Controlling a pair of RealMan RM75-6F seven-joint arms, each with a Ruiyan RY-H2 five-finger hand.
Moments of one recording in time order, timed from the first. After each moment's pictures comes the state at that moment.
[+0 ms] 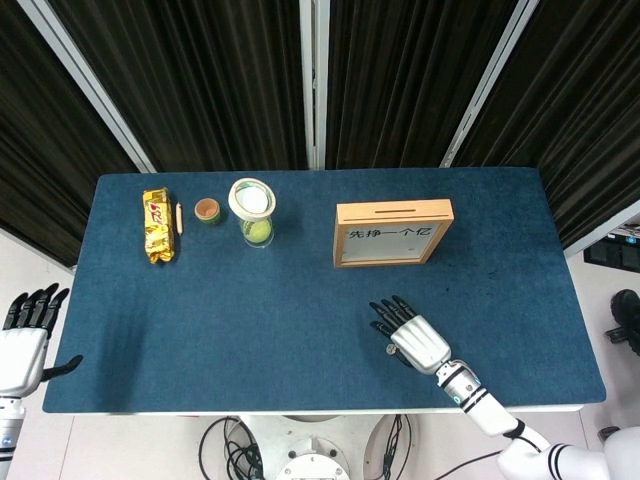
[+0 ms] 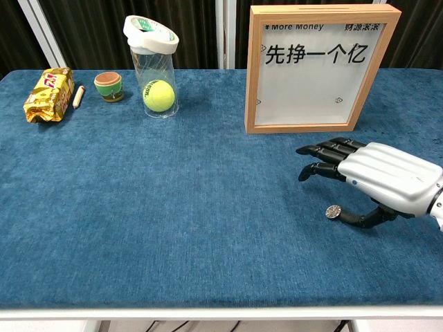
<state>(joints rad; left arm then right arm) -0.09 -1.16 -0.03 -1.49 1.49 1.46 0.02 0.49 -1.64 -0.07 -1.20 -1.66 1.13 -0.17</state>
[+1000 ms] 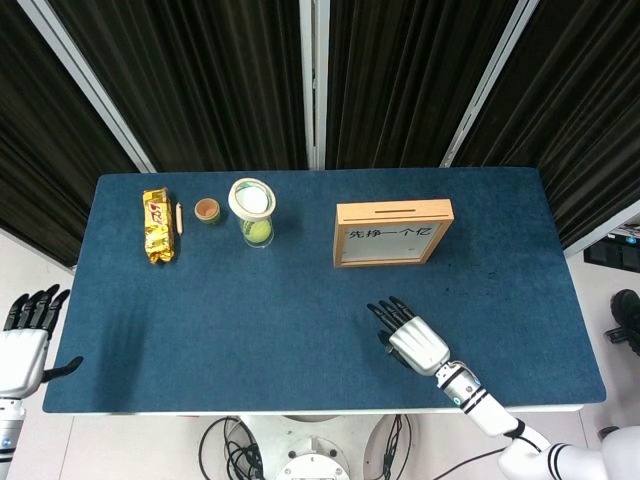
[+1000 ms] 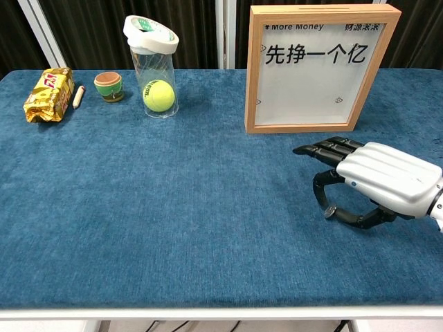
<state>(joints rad) -0.09 -1.15 -0.02 -1.50 1.49 1.46 0.02 0.49 -1.65 -0.08 -1.18 -1.69 1.16 -0.15</state>
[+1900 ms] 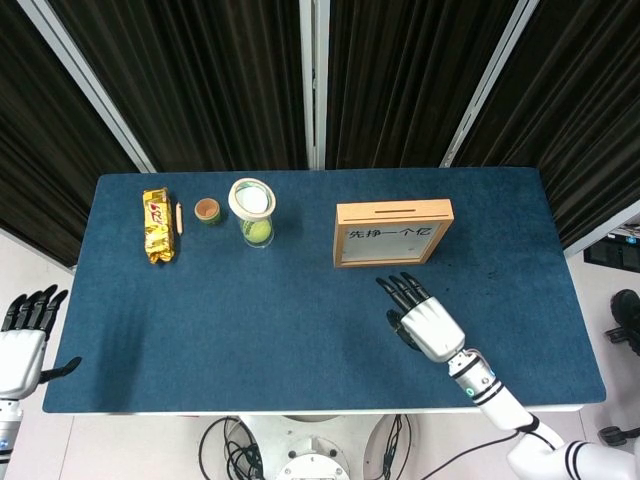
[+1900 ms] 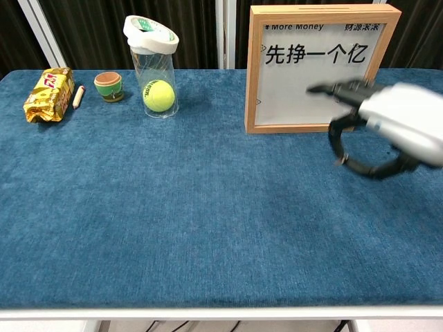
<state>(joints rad) -0.09 -1.15 -0.02 -1.50 1.49 1.46 0.00 0.50 -1.50 0.00 -1.38 -1.70 1.29 -0.16</state>
